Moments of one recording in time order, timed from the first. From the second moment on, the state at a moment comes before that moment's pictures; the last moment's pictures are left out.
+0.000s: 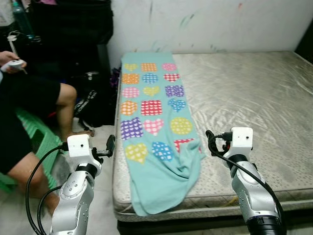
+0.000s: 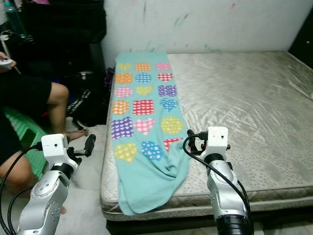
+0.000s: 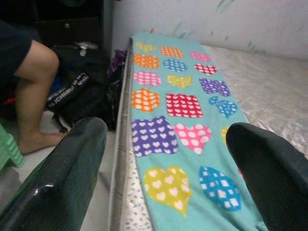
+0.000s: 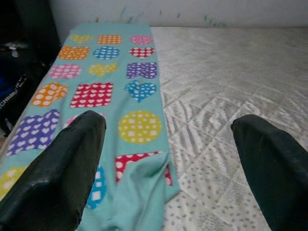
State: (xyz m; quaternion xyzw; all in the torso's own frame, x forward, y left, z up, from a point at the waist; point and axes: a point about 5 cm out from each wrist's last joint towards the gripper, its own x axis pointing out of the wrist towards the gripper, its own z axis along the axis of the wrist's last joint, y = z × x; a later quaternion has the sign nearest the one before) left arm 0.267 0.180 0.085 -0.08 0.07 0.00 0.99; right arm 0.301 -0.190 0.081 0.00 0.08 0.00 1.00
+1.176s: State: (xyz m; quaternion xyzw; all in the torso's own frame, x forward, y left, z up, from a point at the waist) left arm 0.262 0.179 0.085 -0.08 0.07 -0.01 0.99; right arm 0.294 -0.188 0.075 0.00 0.09 0.00 1.00
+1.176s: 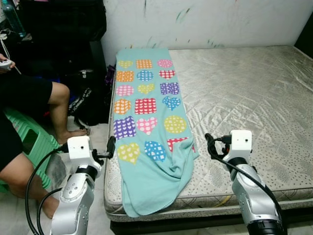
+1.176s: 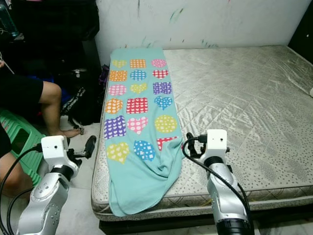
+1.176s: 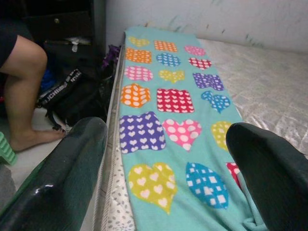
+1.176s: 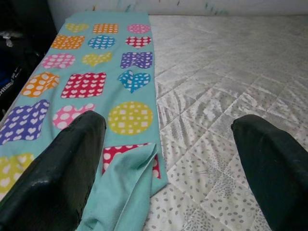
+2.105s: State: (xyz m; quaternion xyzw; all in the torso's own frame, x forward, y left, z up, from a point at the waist) left arm 0.245 0.182 0.072 -0.07 0.12 -0.01 0.99; right arm 0.265 -0.187 0.057 -0.04 0.16 0.02 0.99
